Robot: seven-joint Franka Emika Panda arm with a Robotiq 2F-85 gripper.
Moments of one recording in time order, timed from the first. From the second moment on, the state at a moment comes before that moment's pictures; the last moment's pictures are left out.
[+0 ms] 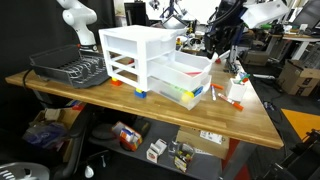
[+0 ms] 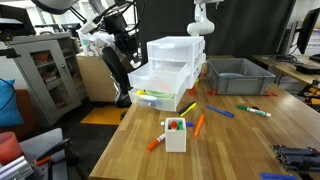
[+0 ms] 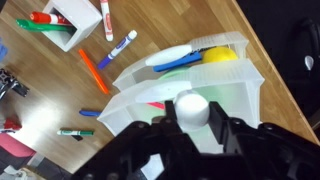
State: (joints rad) arm 0.18 -0.13 0.15 -2.45 -0.37 2.56 0.50
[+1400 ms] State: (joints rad) arm 0.23 0.19 0.08 -2.17 -0.52 2.59 0.53
